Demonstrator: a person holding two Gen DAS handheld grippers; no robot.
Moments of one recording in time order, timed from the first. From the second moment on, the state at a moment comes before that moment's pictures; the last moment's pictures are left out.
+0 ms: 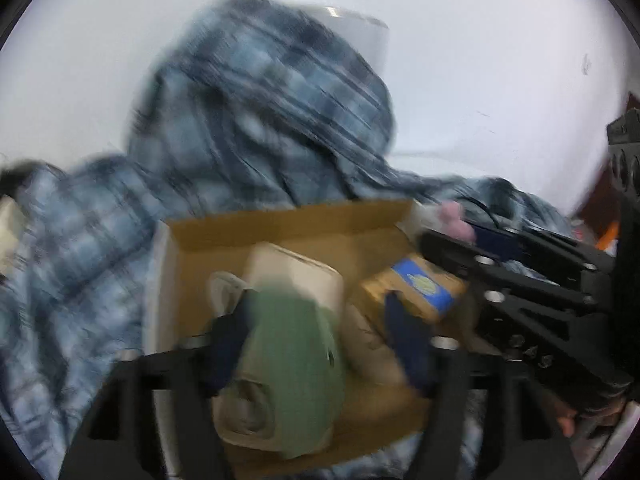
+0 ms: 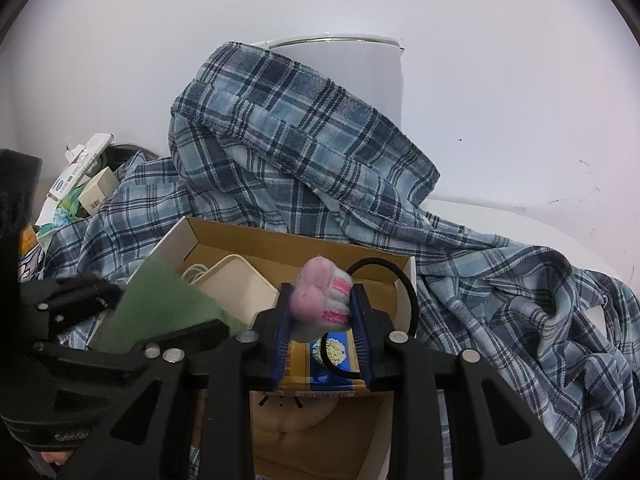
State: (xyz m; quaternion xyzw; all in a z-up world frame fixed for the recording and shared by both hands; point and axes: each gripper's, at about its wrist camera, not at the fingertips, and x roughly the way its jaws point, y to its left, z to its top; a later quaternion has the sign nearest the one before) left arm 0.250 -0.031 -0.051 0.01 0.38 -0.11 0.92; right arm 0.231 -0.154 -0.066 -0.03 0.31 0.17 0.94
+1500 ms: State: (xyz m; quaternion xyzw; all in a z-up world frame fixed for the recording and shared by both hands) left arm 0.103 -0.011 0.071 0.04 0.10 -0.07 0.99; right arm 0.164 -0.179 0.022 -0.01 0.18 0.19 0.96
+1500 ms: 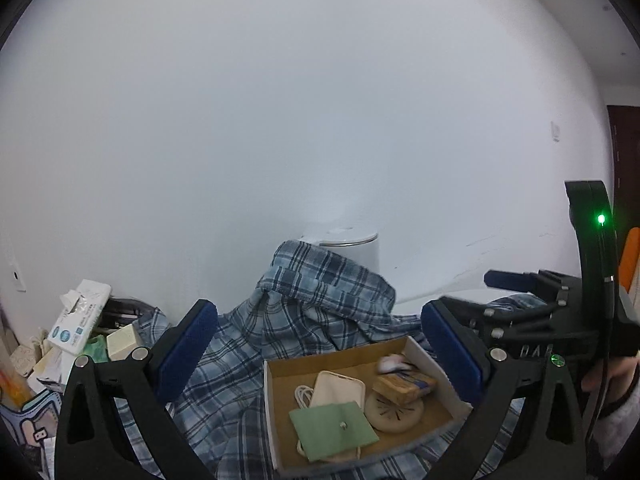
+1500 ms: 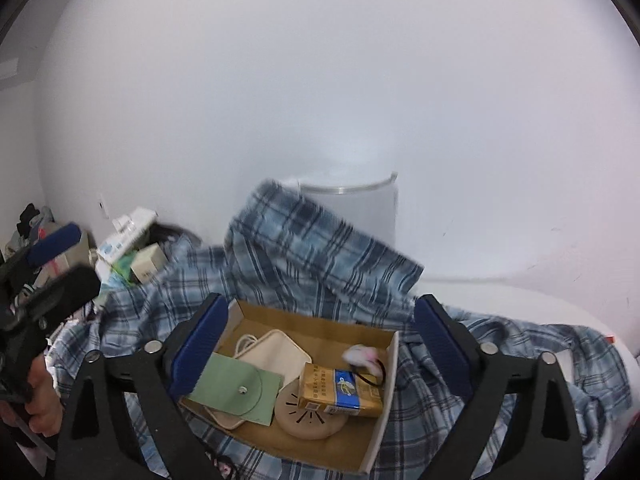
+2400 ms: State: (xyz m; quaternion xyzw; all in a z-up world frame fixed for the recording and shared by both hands) left arm 0.051 0.004 -0.033 0.05 0.19 -0.06 0.98; right arm 0.074 -0.182 -0.054 -0.04 0.15 0.20 0.97
